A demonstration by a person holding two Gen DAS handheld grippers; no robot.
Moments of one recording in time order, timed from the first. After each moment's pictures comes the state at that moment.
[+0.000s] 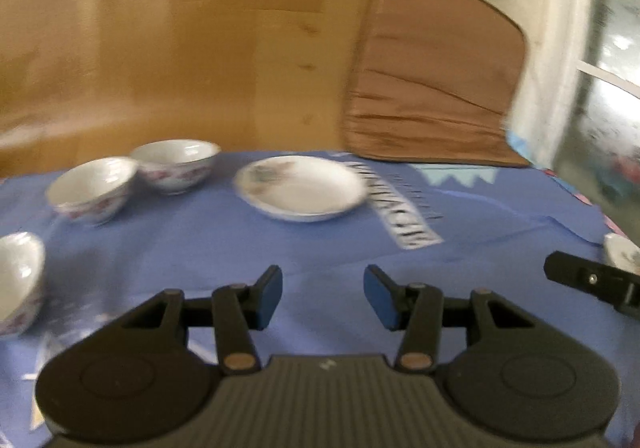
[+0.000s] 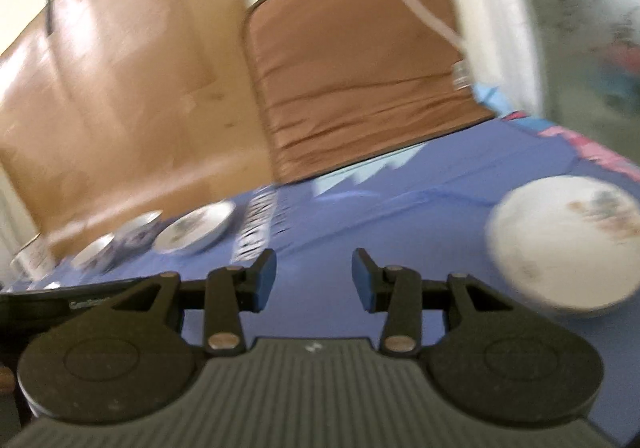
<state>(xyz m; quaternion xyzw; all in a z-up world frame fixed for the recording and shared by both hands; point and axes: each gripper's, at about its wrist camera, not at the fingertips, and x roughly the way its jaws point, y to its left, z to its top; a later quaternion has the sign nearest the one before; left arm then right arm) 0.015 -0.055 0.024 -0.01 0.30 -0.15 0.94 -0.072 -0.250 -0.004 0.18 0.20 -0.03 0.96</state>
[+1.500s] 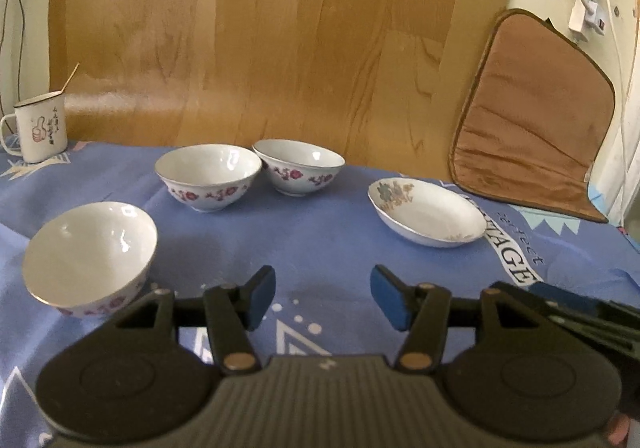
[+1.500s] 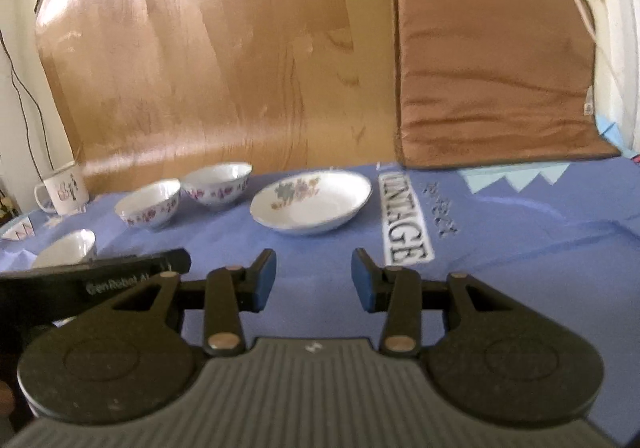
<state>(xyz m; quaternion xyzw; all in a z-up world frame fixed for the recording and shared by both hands) 0.021 -0.008 0.020 -0.06 0.29 -0.05 0.95 0.001 -0.155 -0.011 0.09 0.23 0.04 0.97</state>
